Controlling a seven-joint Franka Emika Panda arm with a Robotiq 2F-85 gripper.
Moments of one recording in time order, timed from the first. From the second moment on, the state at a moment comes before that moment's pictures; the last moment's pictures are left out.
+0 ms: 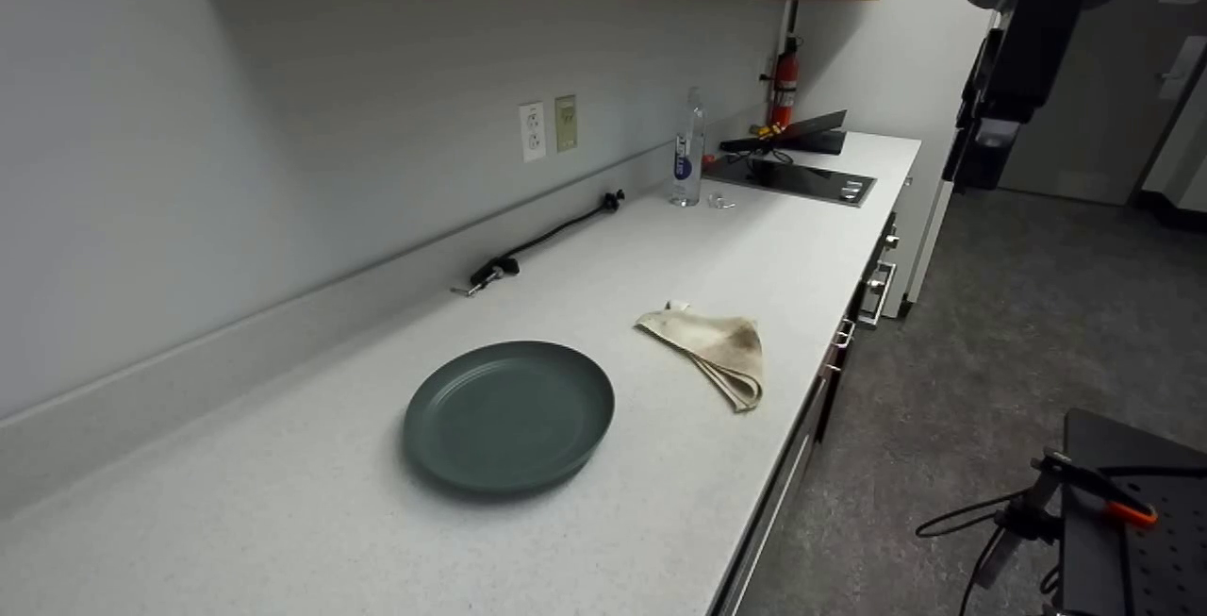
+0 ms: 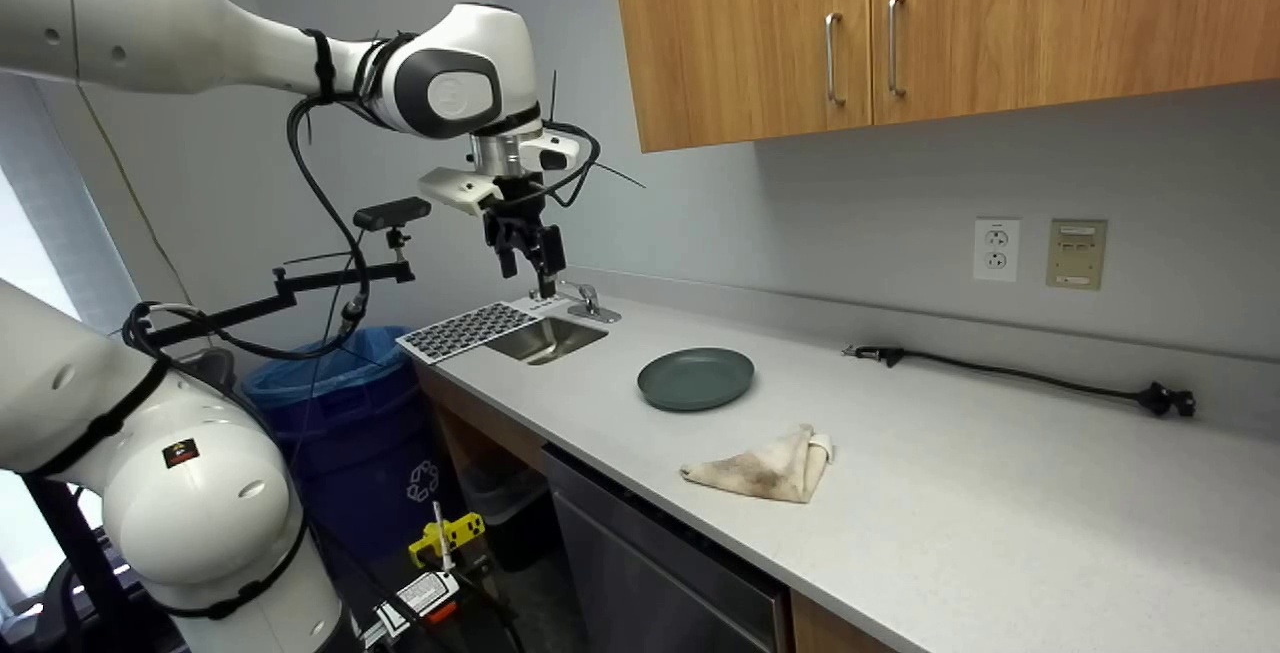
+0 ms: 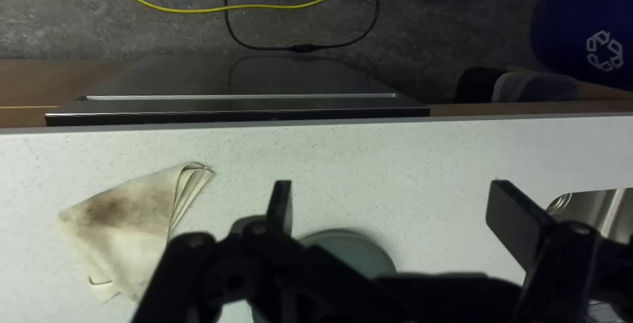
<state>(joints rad) 0.18 -0.54 0.04 -2.39 0.24 1.91 -0.02</state>
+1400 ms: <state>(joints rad) 0.05 -0.32 0.03 -2.36 0.06 2.11 -0.01</state>
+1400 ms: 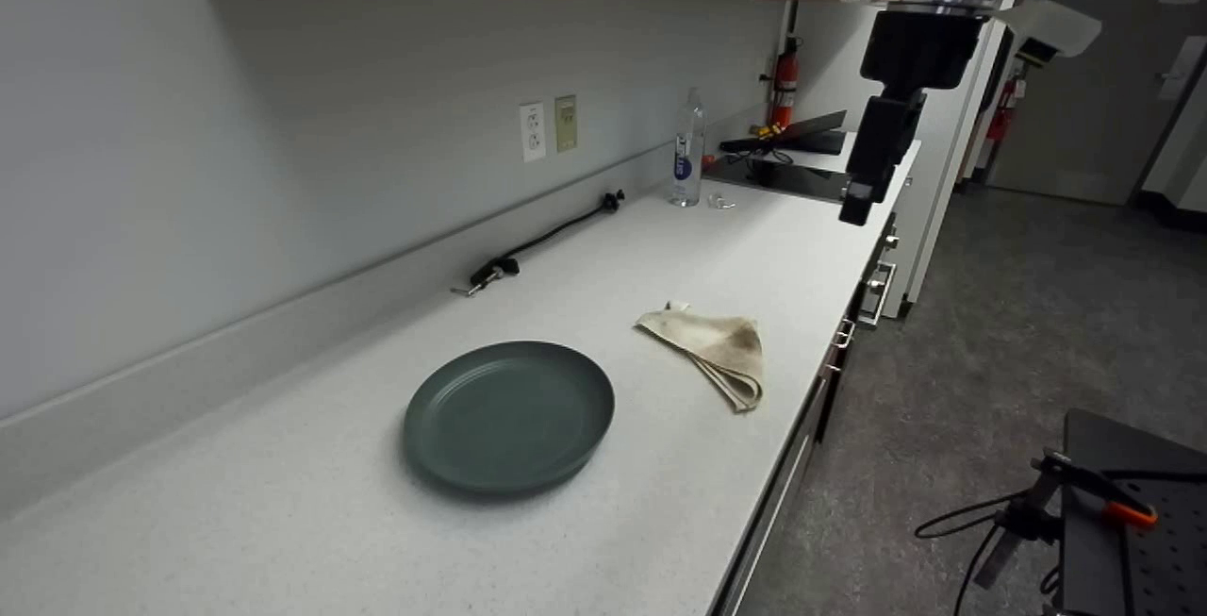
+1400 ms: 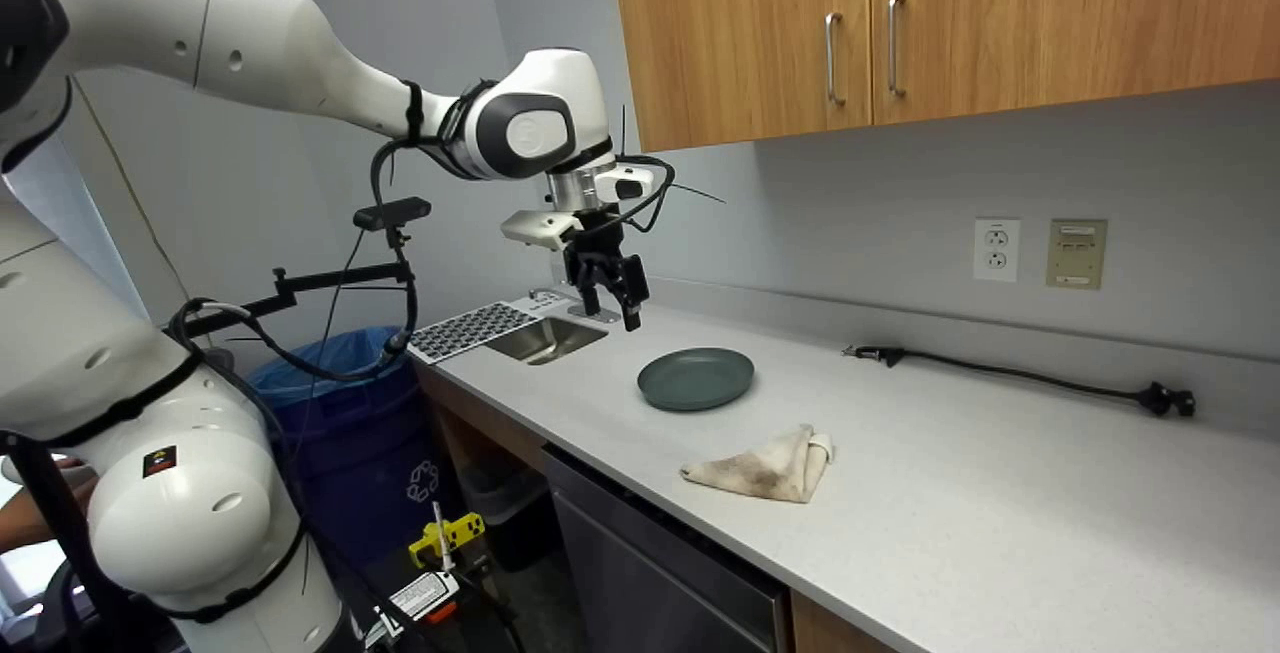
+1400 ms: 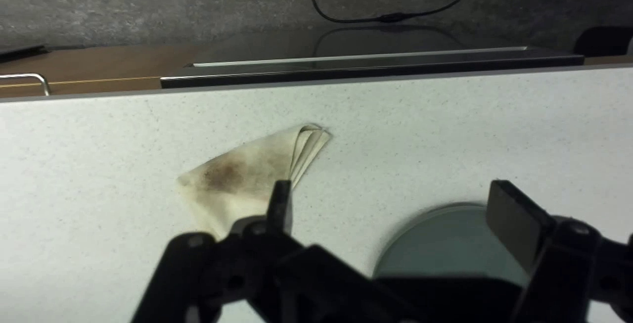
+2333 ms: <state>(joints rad) 0.03 -0.19 0.02 -2.27 0.04 2.15 -0.01</state>
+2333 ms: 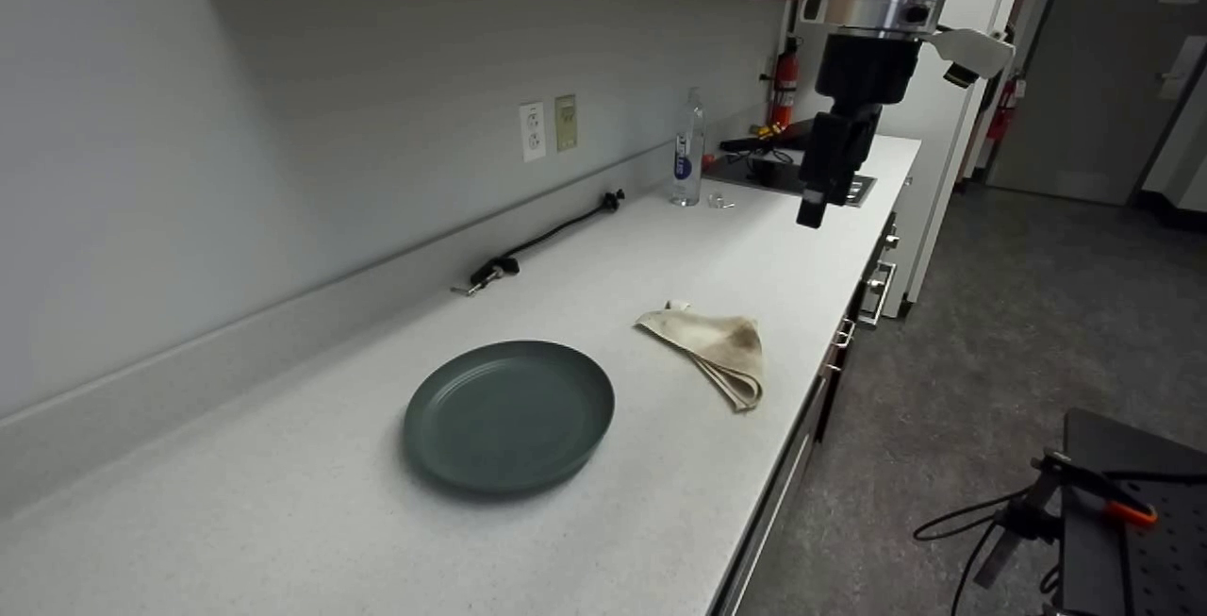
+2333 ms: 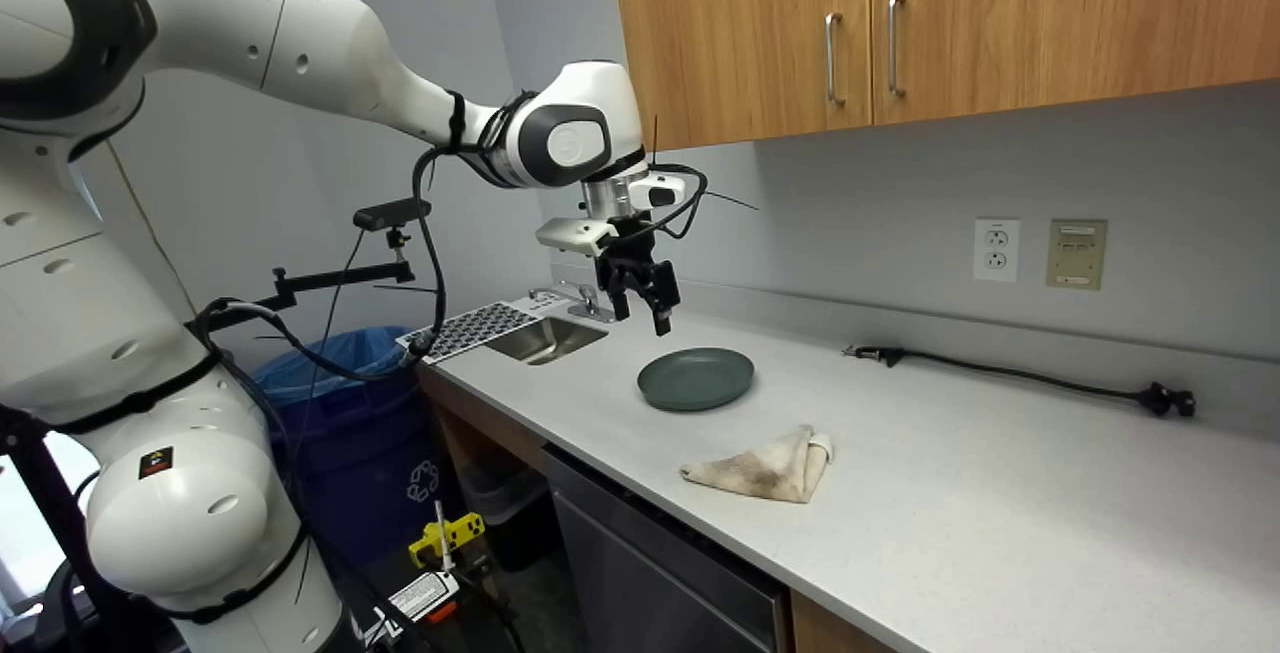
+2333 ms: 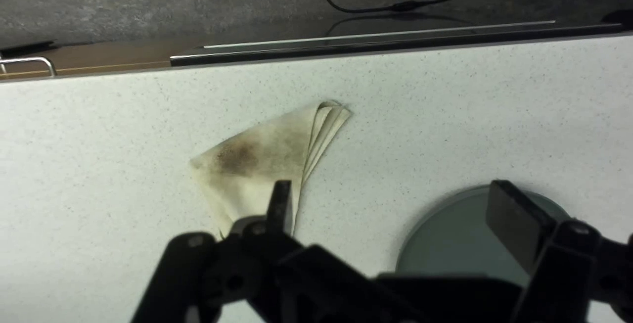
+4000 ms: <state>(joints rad) 0.03 0.40 0.01 -1.85 -0.06 2.17 0.04</state>
